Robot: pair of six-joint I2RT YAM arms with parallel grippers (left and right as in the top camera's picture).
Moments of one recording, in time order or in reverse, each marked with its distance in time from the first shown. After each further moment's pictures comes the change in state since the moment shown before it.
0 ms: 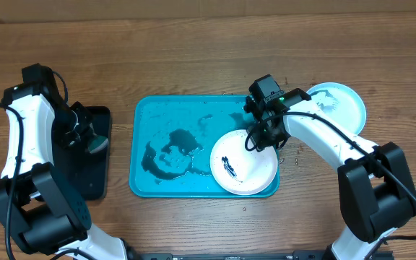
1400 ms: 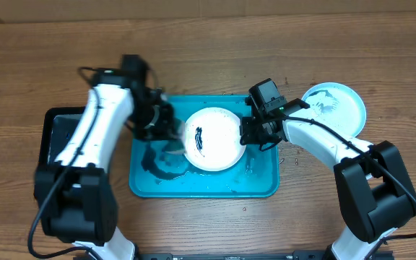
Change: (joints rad) left arm -0.528 0.000 0.000 -0.086 0.340 0.229; right arm 0.002 0.000 -0.103 0.289 -0.208 0.443
